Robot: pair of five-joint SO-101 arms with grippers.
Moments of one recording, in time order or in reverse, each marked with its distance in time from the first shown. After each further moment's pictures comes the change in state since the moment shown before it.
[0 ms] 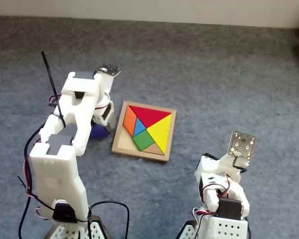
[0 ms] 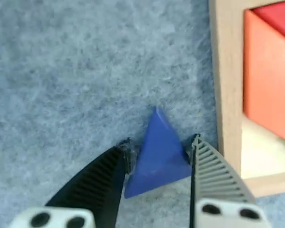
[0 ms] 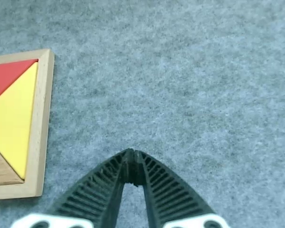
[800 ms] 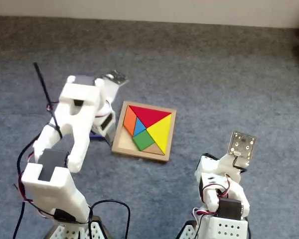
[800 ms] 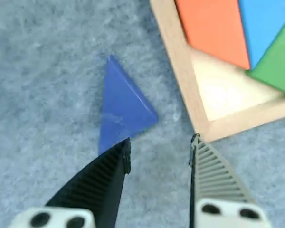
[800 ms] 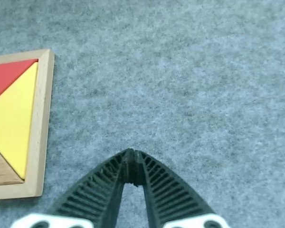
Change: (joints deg) left arm 2.7 -14.9 13.7 2.6 -6.7; right arm 0.0 0.0 0.0 0.0 0.0
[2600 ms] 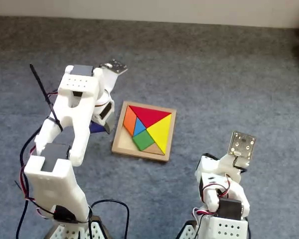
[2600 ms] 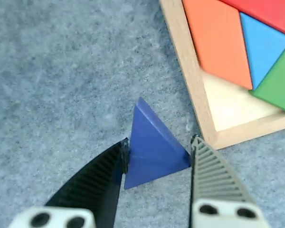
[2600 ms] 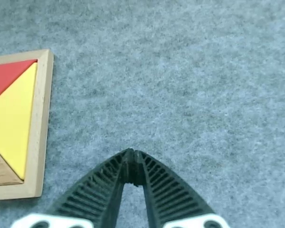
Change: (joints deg) left arm -0.9 4.7 -13.3 6.2 -0.2; right arm 0.2 0.0 0.0 0.0 0.0
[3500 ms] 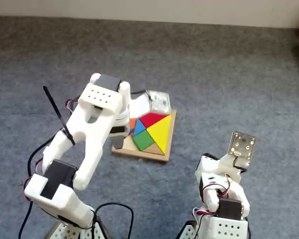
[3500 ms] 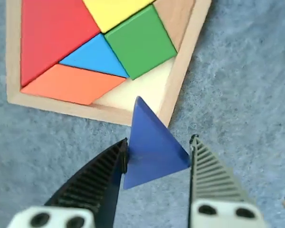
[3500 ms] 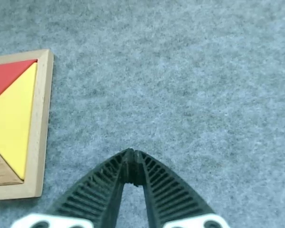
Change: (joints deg) left arm 13.5 -12.1 8.7 2.4 -42.0; right arm 0.0 0.0 0.0 0.0 0.0
